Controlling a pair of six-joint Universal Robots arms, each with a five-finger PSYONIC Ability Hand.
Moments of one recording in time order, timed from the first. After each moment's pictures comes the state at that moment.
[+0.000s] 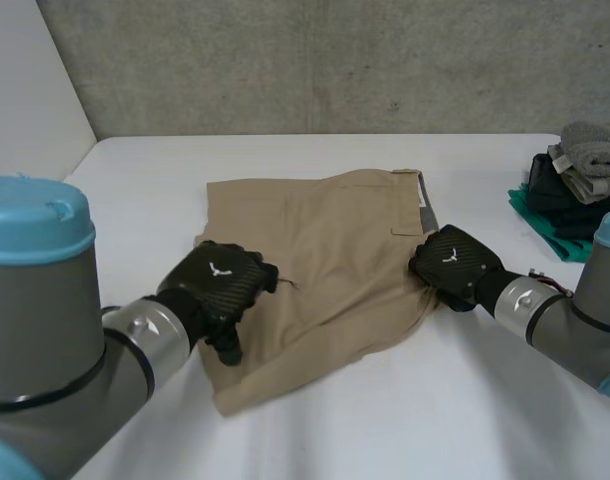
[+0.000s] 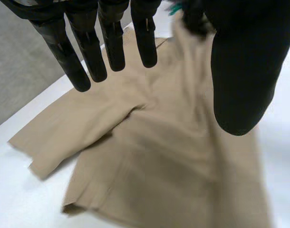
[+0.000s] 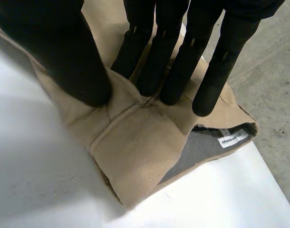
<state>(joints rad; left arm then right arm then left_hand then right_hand) 4.08 -1.77 -1.61 2.93 -1.53 3.48 1.73 -0.96 1.58 -0.25 0.94 2.27 0.44 0.42 0.43 0.42 0.24 1.09 1.16 1.16 1.16 0.96</state>
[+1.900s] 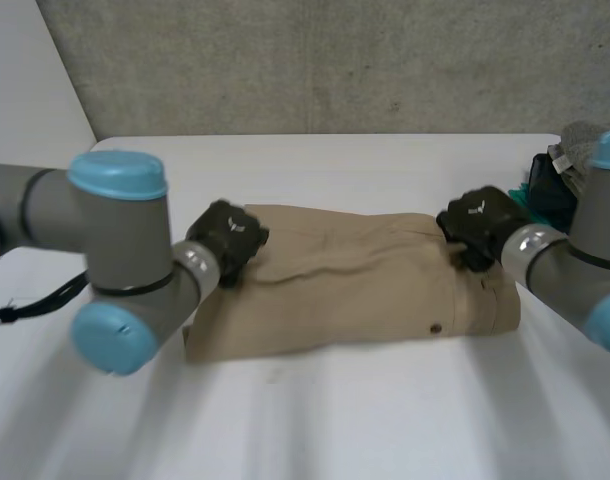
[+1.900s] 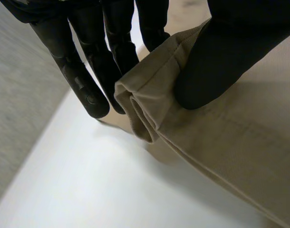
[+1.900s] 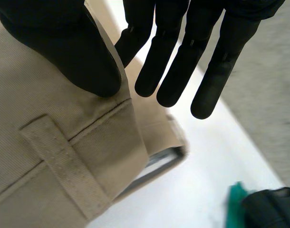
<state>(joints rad) 4.17 -2.21 -1.20 3.04 -1.54 3.82 1.84 -1.03 1.33 0.08 1.35 2.46 1.15 1.20 1.19 1.20 1.00 1.12 1.17 1.19 1.20 1.03</state>
